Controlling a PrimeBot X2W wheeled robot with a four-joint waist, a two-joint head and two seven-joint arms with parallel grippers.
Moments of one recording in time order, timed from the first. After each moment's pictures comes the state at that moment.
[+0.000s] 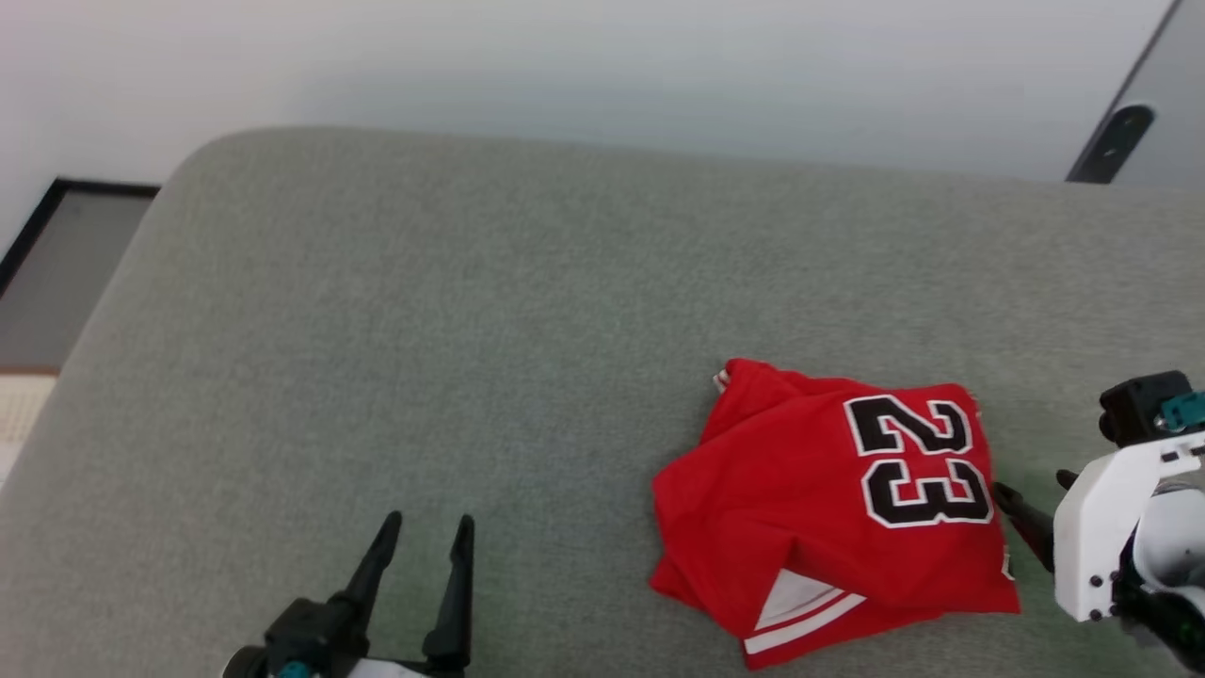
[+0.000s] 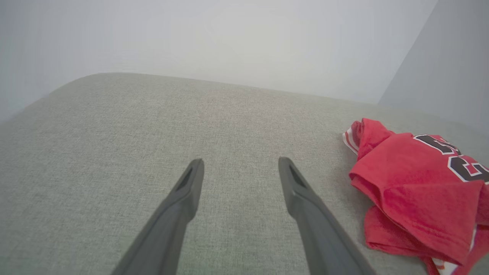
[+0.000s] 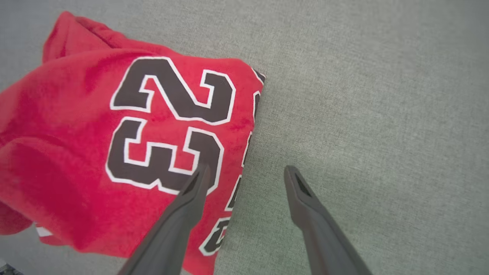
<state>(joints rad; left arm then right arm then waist) 0.06 0.12 -0.15 0.09 -0.25 -0.05 -0.23 -0.21 -0.37 0.07 0.05 0.42 0.13 0.74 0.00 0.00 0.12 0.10</state>
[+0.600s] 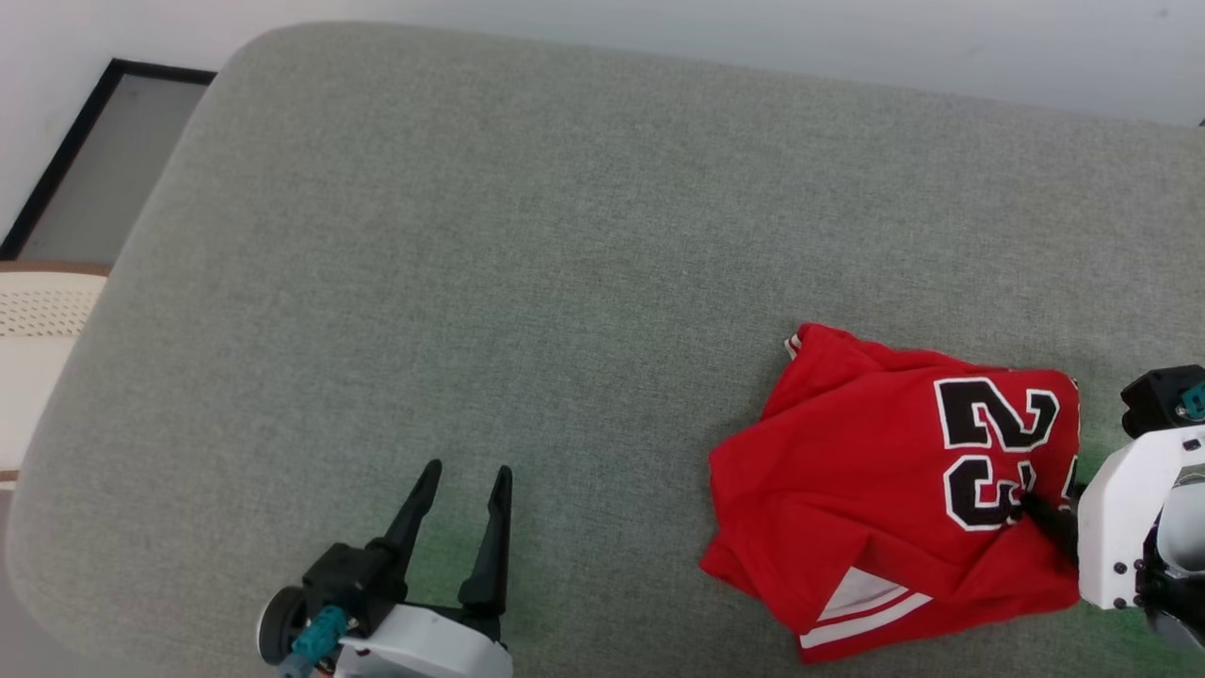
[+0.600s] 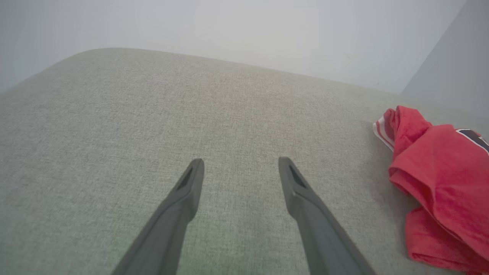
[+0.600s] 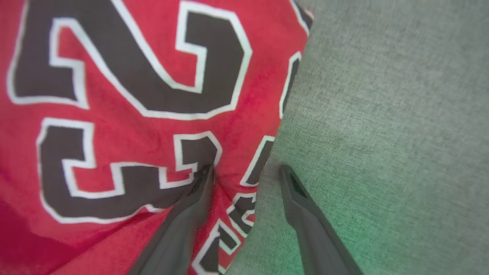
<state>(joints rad) -0.08 0.09 -0.18 0.20 -0.26 -0.08 -0.26 -0.26 -0.40 0.06 0.13 0.48 0.13 0.89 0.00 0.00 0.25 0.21</state>
